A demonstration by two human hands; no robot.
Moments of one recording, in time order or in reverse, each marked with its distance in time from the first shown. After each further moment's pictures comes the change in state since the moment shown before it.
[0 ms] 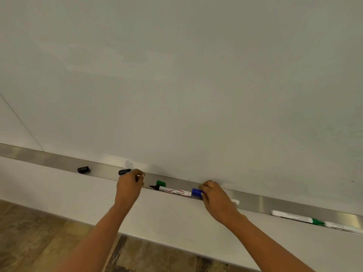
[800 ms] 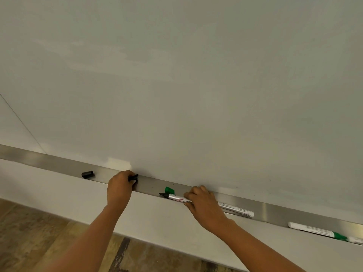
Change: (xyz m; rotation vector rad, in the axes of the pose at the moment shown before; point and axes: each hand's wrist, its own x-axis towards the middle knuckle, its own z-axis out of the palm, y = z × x) left_hand 0.041 -0.040 -0.017 0.172 0.037 -0.035; right_hand 0.032 -0.047 0.027 -0.139 -0.136 -0.056
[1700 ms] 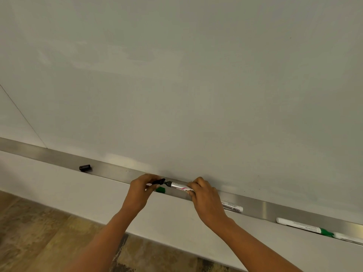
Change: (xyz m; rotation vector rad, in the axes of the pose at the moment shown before) left_hand -0.057 0.048 0.018 -0.358 -0.174 0.228; right_hand -0.020 0.009 -0.018 0.150 0.241 0.047
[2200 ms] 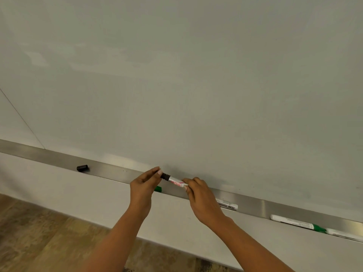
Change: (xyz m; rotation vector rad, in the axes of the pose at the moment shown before) left_hand -0.011 0.045 0.018 -0.949 0.210 -0.397; right_hand -0.009 -0.007 -0.013 0.201 0.001 -0.020
